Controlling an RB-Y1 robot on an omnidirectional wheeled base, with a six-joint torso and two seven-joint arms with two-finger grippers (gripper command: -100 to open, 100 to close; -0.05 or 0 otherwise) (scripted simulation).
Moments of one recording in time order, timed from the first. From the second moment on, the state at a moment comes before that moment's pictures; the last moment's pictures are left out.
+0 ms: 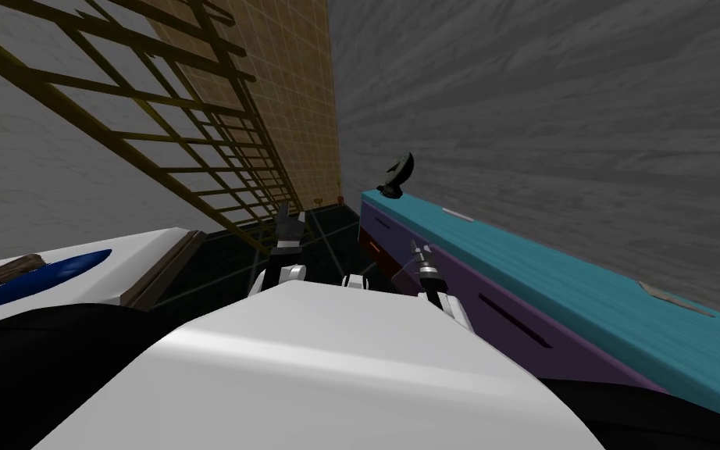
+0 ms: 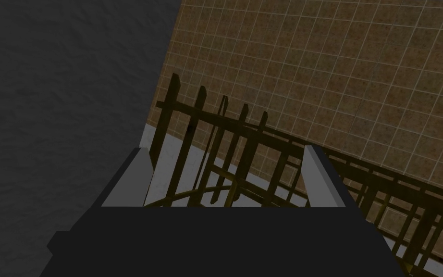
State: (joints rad) left arm 0.50 -0.02 0.06 -2.28 -0.05 -0.36 0.16; right arm 0.51 -0.16 -0.14 -2.03 0.67 -0.18 0.34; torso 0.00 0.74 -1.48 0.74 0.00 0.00
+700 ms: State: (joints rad) left arm 0.50 -0.02 0.06 -2.28 -0.05 -0.36 0.16; right arm 0.50 -0.18 -0.16 -1.97 0.86 -0.06 0.42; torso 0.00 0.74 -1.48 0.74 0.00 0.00
